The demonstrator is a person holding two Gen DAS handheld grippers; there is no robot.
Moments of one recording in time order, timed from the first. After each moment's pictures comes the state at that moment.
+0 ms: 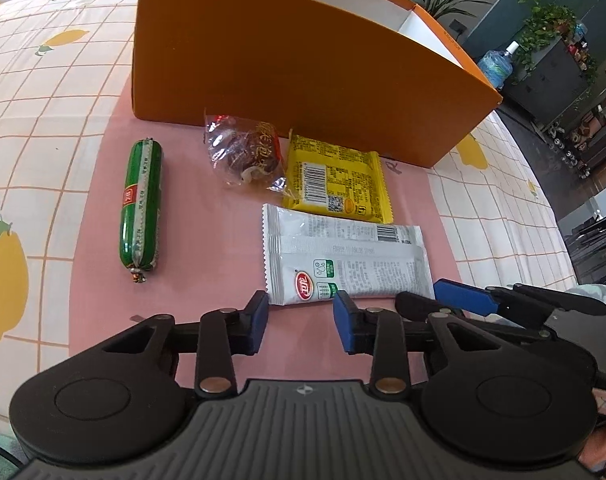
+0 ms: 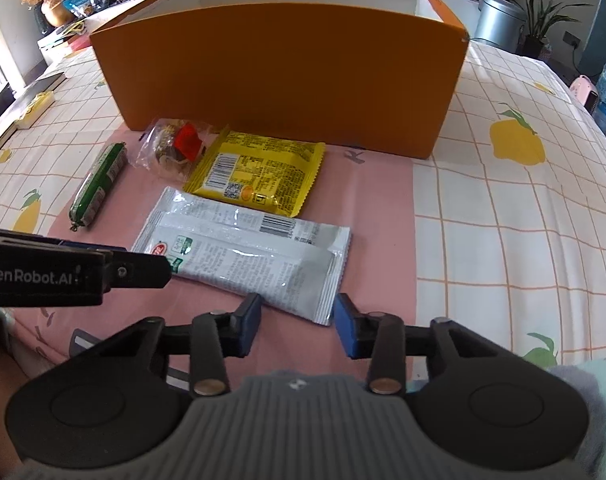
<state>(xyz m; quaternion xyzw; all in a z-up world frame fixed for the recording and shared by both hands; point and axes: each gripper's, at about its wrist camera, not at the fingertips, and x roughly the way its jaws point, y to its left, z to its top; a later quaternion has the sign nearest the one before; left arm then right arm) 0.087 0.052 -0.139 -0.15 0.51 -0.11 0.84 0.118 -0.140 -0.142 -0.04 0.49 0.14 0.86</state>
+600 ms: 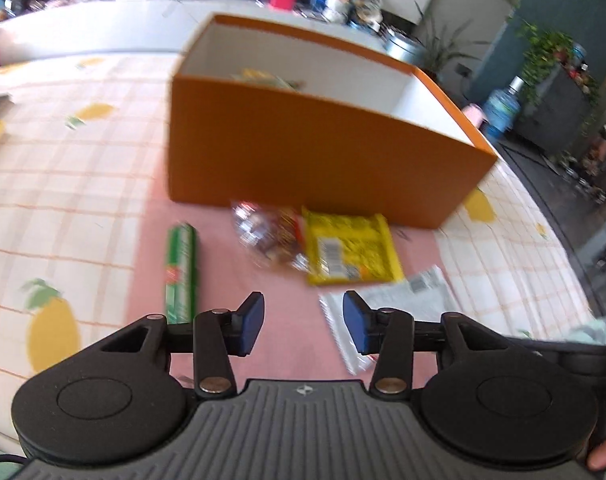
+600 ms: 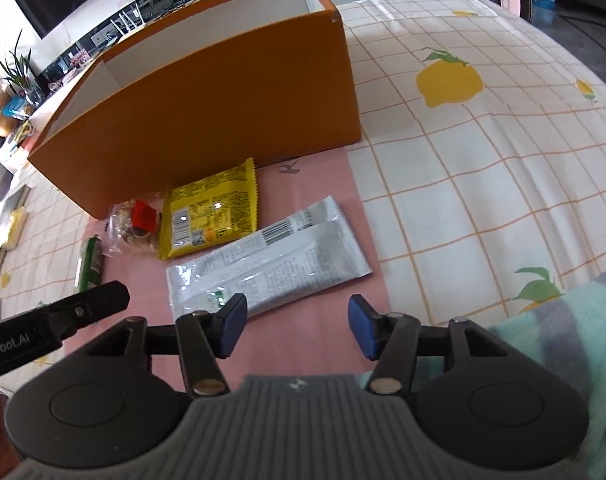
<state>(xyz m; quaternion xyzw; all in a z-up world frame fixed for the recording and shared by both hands) 0.082 0.061 -0.106 -0.12 0.42 -0.05 0.90 0.125 -0.170 -0.133 0.15 0.51 0.08 0.84</state>
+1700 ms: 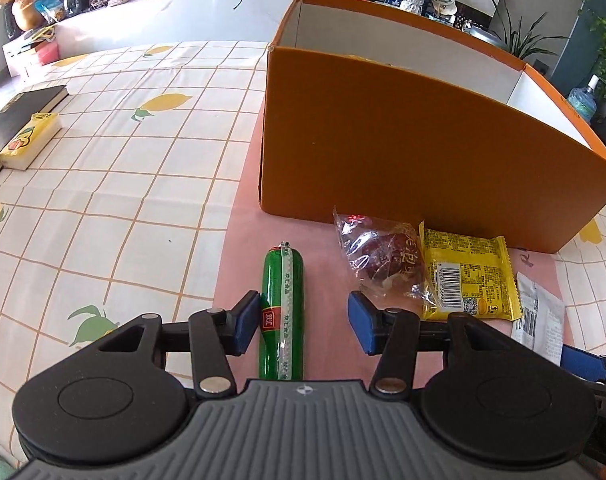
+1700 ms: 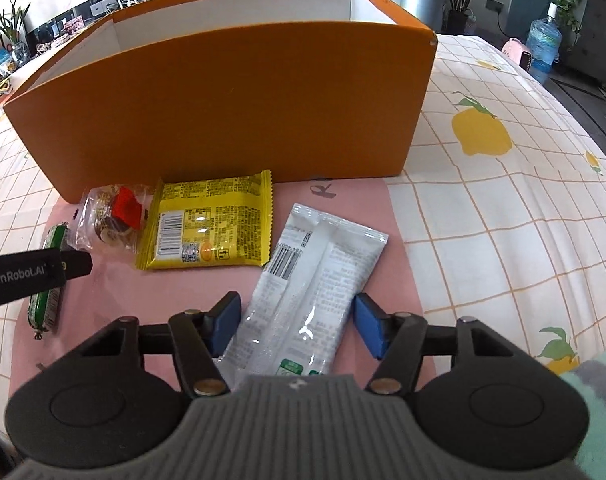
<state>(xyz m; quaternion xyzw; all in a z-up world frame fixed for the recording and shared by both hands) 0.119 0.087 -0.134 -0.09 0.45 0.05 0.89 0.142 -0.113 -0.146 0.01 0.48 0.05 0.88</state>
